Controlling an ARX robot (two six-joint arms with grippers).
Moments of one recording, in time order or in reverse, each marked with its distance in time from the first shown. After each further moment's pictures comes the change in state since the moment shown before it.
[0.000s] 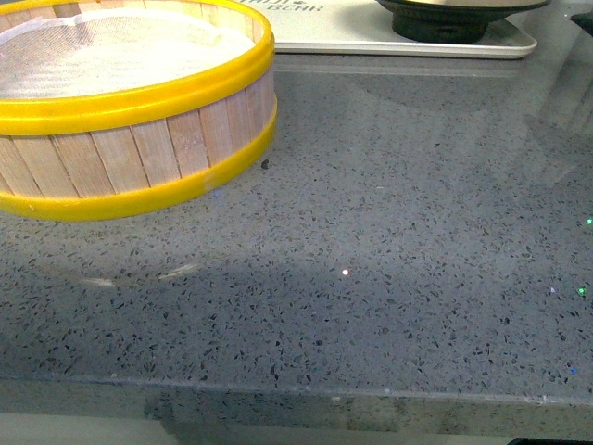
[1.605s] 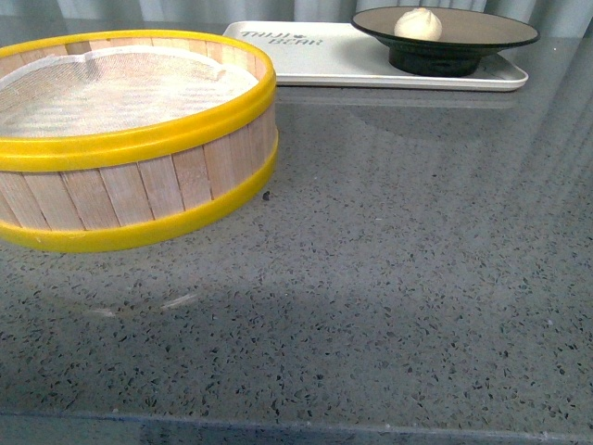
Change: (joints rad) left arm 0.000 0.000 0.000 0.000 0.000 0.000; right arm 0.106 -1.580 -1.115 -0.262 0.420 -1.352
